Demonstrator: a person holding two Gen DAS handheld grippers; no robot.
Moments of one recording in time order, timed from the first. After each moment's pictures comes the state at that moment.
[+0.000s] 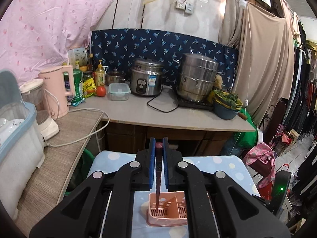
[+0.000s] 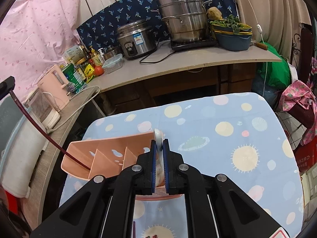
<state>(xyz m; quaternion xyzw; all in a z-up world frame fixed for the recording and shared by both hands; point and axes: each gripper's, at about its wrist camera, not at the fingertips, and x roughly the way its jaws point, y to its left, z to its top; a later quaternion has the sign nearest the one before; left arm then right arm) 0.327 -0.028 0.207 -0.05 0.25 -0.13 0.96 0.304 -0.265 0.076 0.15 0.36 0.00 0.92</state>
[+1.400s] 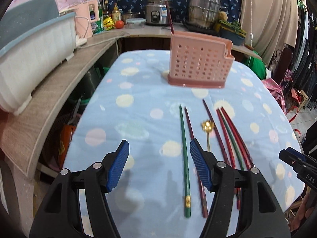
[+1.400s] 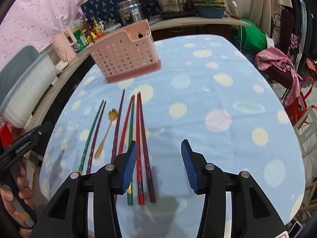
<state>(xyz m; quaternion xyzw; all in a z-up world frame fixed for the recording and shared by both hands) 0.094 0.027 0.025 0.01 0.41 -0.10 0.91 0.024 -0.243 0.001 0.13 0.44 -0.02 0.89</state>
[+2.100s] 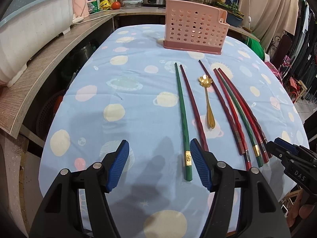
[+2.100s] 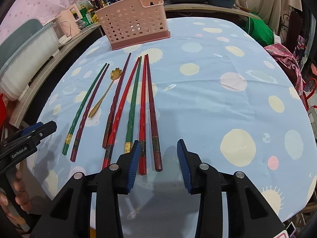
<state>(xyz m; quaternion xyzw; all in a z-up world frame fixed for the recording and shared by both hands) 0.058 0.022 -0.025 0.02 0.46 -0.10 0.88 0.006 -0.212 -0.044 0.09 0.47 0.00 0.88</state>
